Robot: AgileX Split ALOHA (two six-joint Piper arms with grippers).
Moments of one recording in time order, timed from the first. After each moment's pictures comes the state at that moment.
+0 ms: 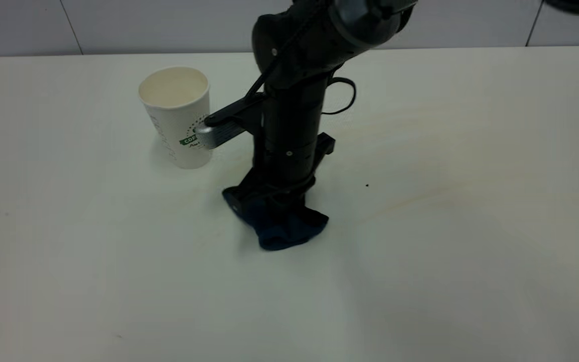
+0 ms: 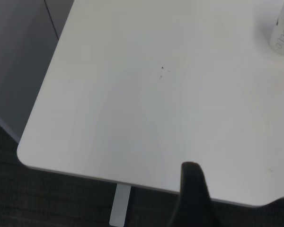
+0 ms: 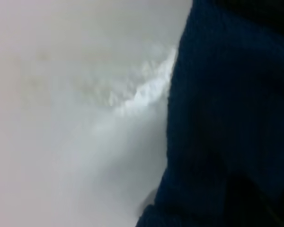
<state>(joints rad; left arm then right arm) 0.00 -0.02 -0.49 0.13 1.13 -0.16 0.62 2.65 -1.93 0.09 0.71 -0.15</state>
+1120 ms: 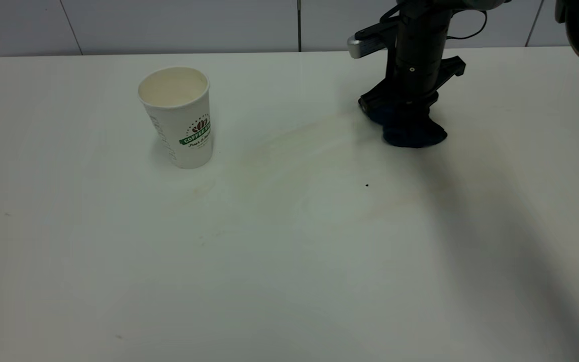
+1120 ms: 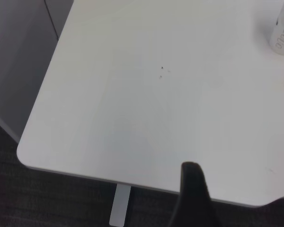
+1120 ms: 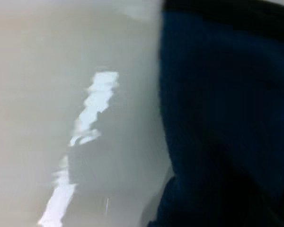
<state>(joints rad) 0.00 -0.02 -0.49 0.13 1.13 -0.16 0.28 2.89 -2.43 -0.15 0.92 0.00</state>
